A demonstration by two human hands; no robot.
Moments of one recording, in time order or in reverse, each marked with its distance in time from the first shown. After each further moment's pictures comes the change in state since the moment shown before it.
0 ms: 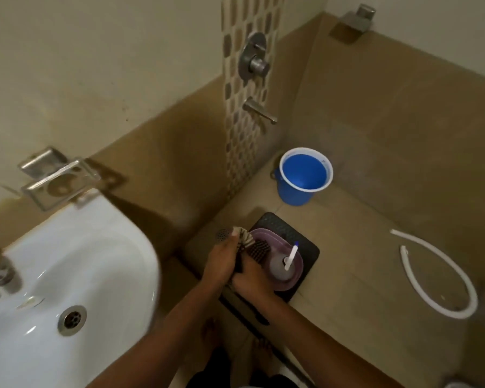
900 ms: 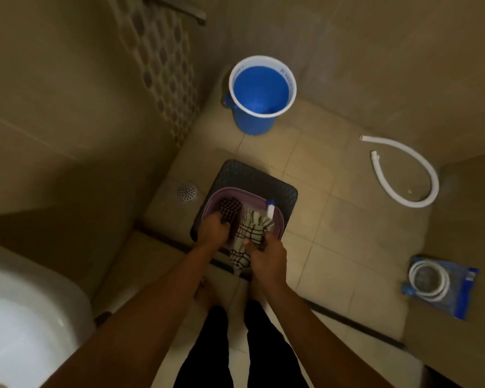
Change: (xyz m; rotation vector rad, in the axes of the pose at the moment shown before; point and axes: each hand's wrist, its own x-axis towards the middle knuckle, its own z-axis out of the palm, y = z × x) left_hand 0.187 -0.109 0.118 0.597 -0.304 -0.027; right_hand 0.058 0.115 -0.018 0.292 0.616 0.449
